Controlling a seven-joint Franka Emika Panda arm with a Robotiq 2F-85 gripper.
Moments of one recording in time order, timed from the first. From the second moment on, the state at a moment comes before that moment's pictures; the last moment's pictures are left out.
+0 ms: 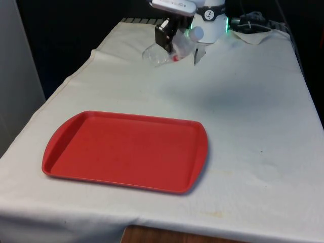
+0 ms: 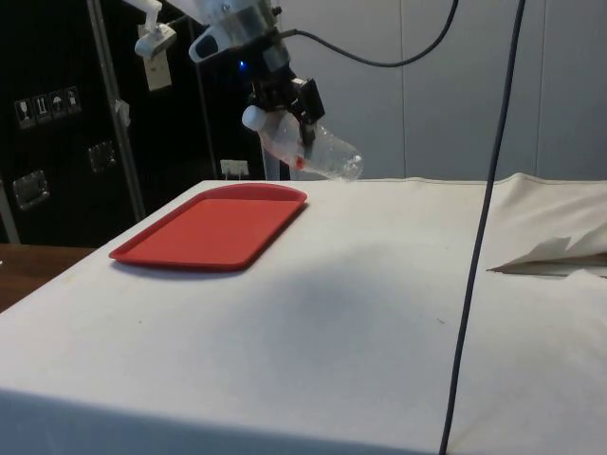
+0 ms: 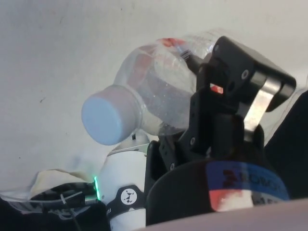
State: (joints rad) arm 0.16 0.25 -0.22 -1.95 -0.20 1.93 -1.07
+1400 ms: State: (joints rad) arm 0.16 0.15 -0.26 -1.83 -0.19 1.81 -1.07
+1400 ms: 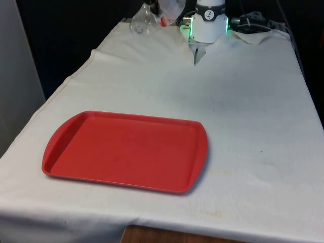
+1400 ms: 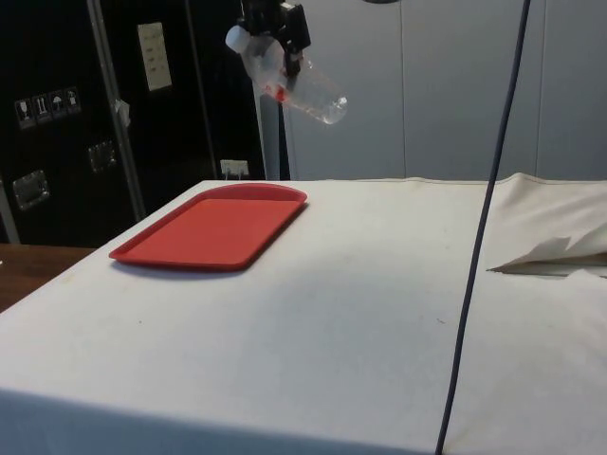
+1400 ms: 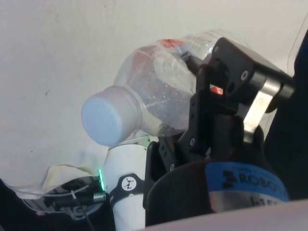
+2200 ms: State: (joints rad) arm 0.16 0.17 -0.28 -1.80 -0.07 1.91 -1.05
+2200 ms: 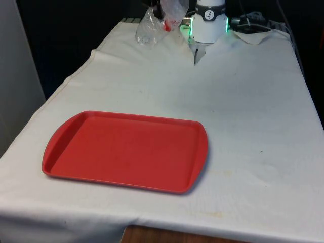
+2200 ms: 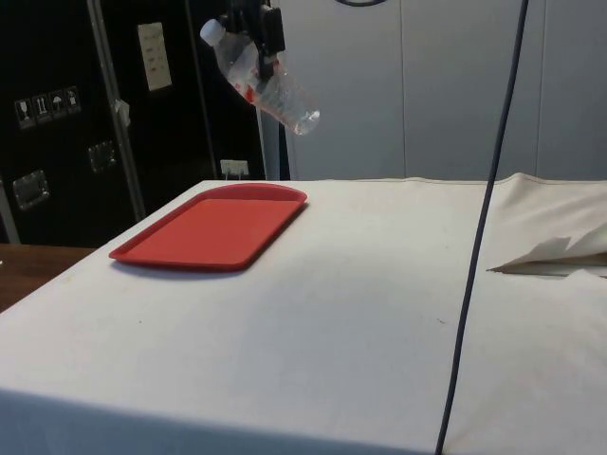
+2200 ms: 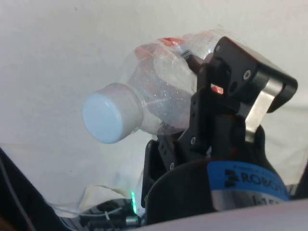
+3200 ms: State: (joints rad) arm 0.16 0.24 -0.31 -1.77 0.15 2.05 -1.04
